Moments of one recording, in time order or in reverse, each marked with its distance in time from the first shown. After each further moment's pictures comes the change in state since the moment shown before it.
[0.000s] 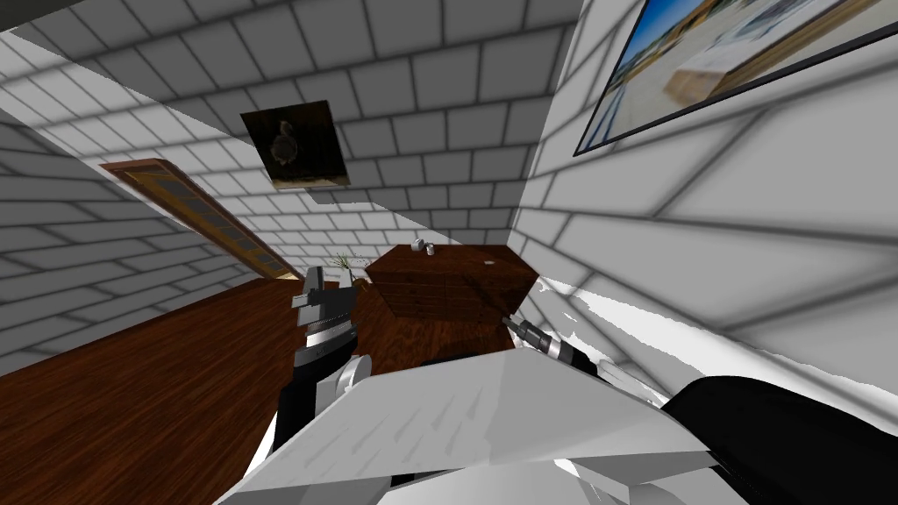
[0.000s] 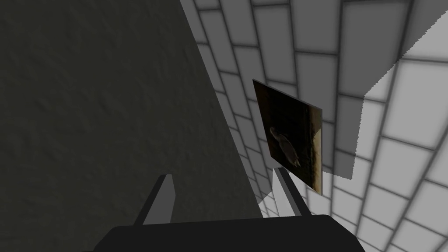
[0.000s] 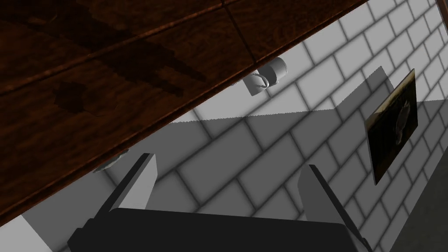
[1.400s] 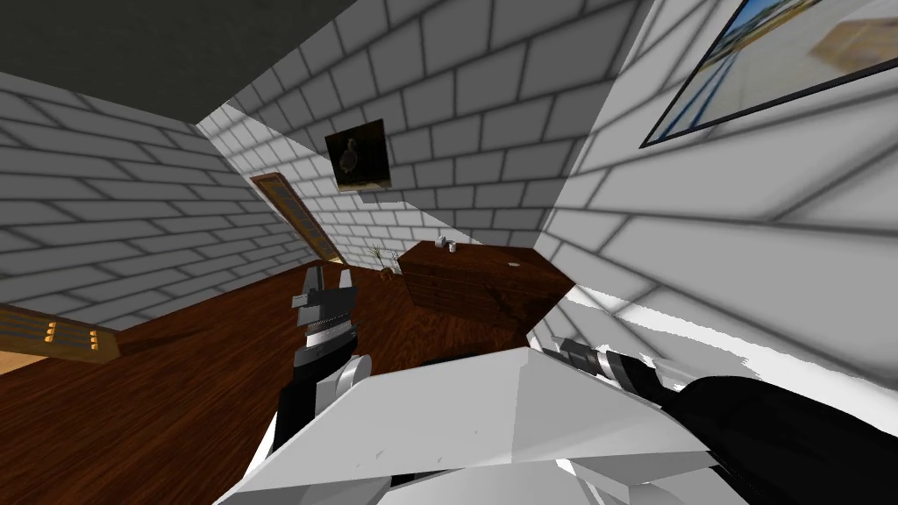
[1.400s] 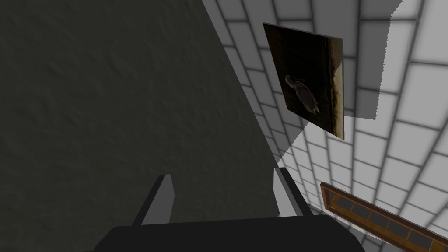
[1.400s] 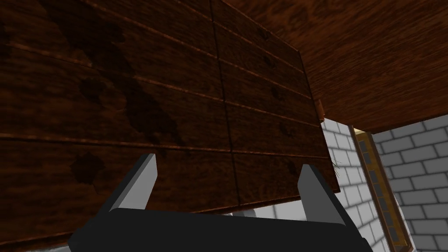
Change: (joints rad) left arm 0.000 0.000 0.000 0.000 0.000 0.000 0.000; right arm 0.004 -0.368 0.061 0.369 0.163 -0.048 0.029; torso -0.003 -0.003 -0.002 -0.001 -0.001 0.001
